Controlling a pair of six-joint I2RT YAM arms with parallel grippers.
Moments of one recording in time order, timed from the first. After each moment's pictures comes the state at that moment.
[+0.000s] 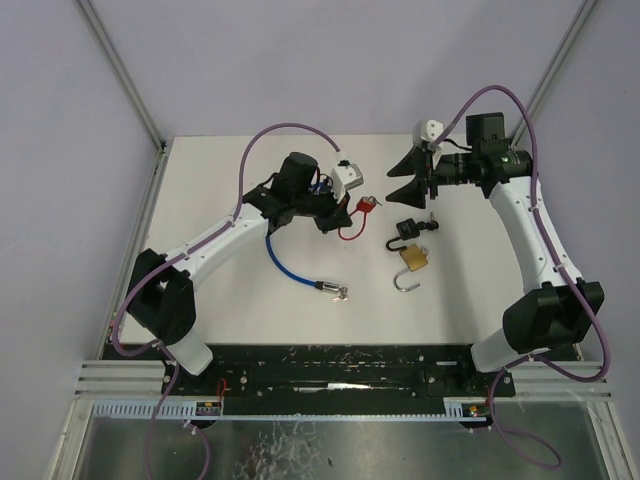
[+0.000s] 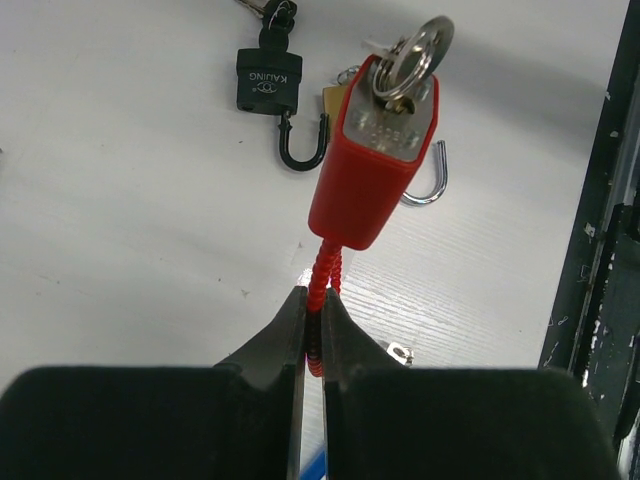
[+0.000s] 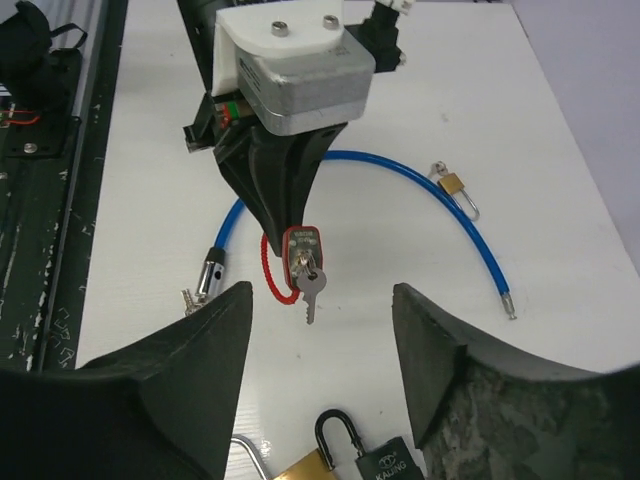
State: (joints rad) left arm -0.60 1.65 1.36 -0.31 0.58 0.21; right arm 0.13 1.53 1.60 -0.87 -1.18 -0.88
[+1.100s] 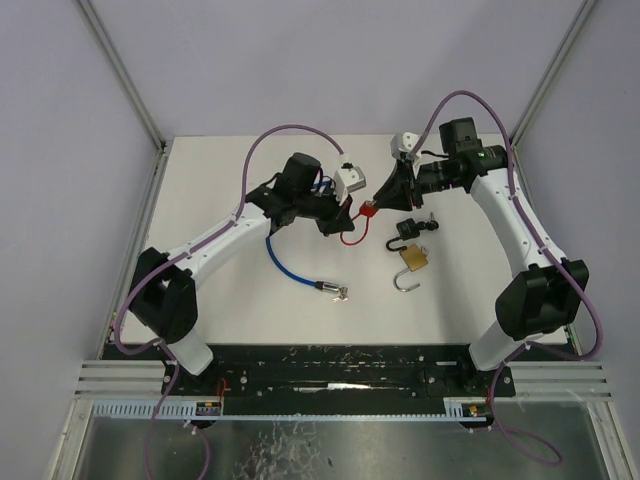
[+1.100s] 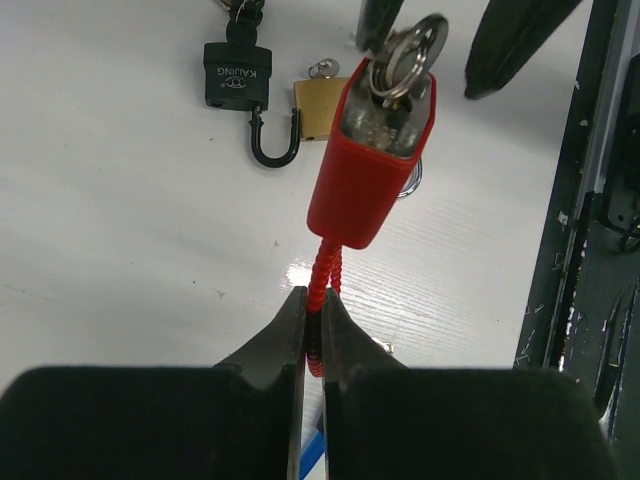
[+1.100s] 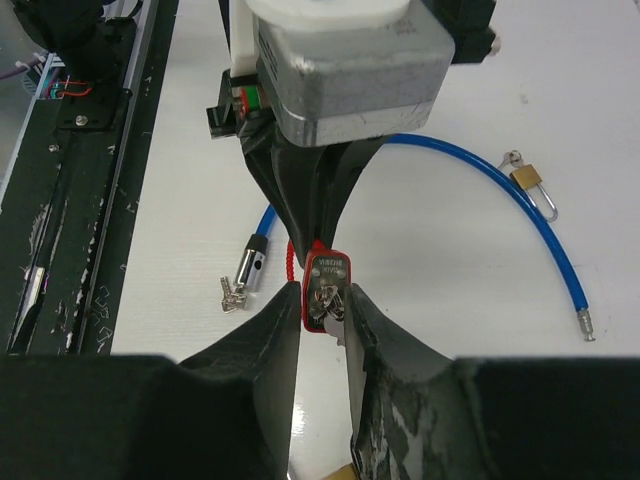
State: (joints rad) left arm -0.60 1.67 1.38 -0.35 0.63 0.21; right arm 0.22 1.62 1.61 -0.99 -1.19 -0.99
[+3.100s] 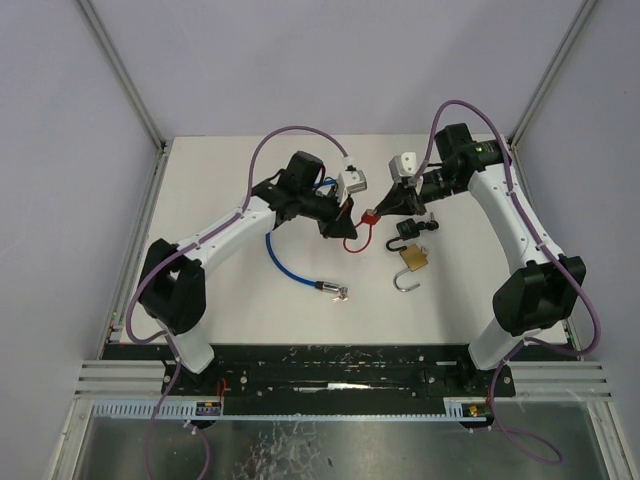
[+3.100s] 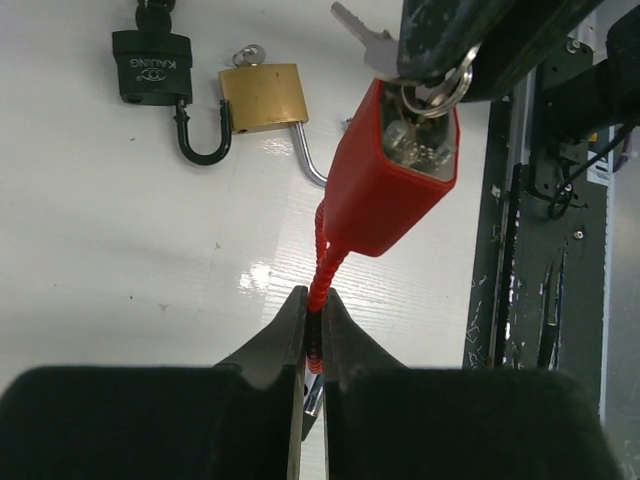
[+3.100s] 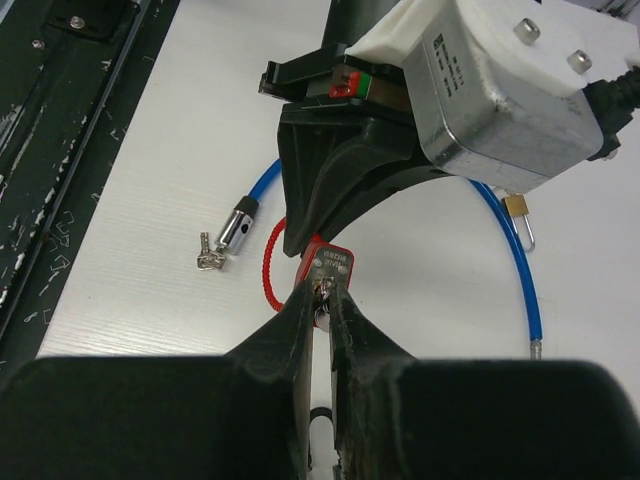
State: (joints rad) left arm -0.58 1.74 1.44 -0.43 0.80 0.24; right arm 0.23 1.65 1.68 -1.29 -1.17 -1.48
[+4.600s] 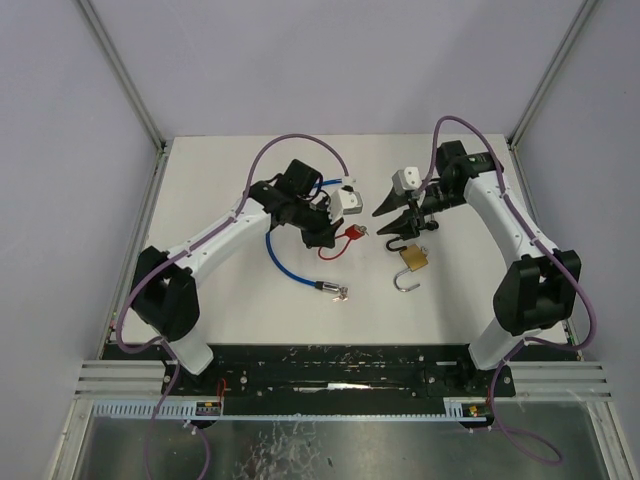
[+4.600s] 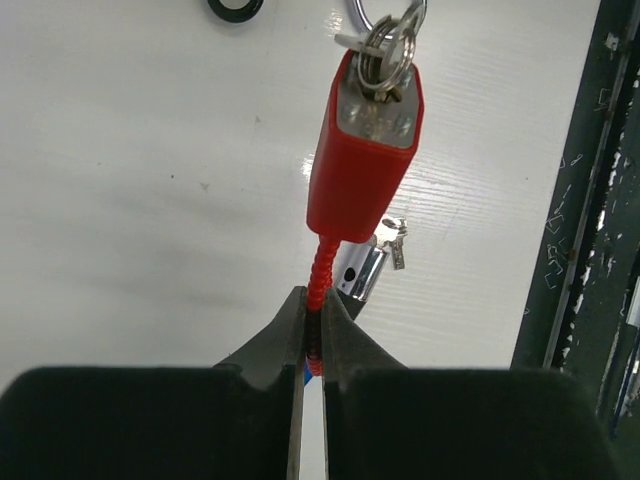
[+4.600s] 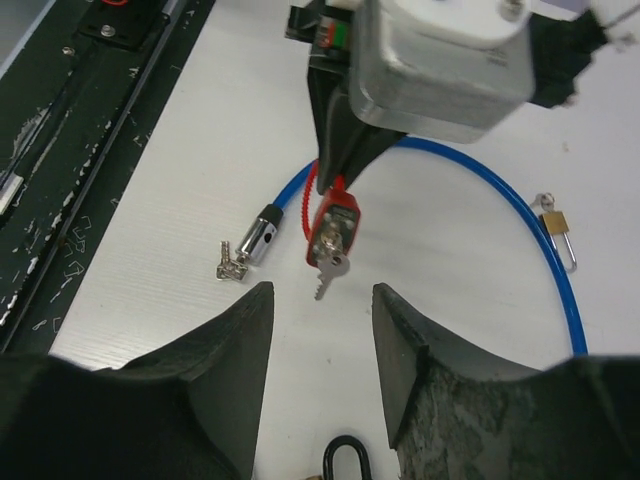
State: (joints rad) left arm -0.60 1.68 1.43 -0.71 0.60 0.53; right arm 0.20 1.66 1.53 -1.27 -1.24 -1.58
